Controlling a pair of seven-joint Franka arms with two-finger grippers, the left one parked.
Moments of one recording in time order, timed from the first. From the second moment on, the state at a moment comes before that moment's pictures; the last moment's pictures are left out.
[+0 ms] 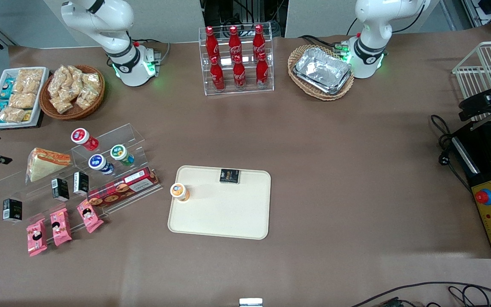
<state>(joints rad) -0.08 0.09 -0.36 -1.85 0.07 1.84 0.49</state>
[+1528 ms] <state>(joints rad) -0.06 0.07 -0.30 -2.14 0.08 2.21 0.48</state>
